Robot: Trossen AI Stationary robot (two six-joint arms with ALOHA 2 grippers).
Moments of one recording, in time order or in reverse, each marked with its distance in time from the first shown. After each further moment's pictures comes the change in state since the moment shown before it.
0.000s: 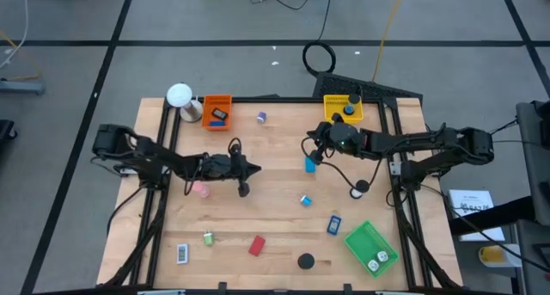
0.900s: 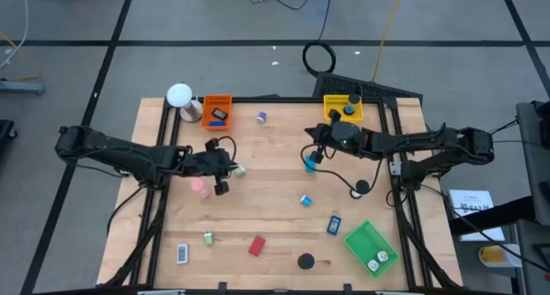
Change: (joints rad) left arm -0.074 -0.467 0.186 -0.982 -0.102 -0.031; right arm 0.000 -0.001 0.000 0.087 0.005 -0.245
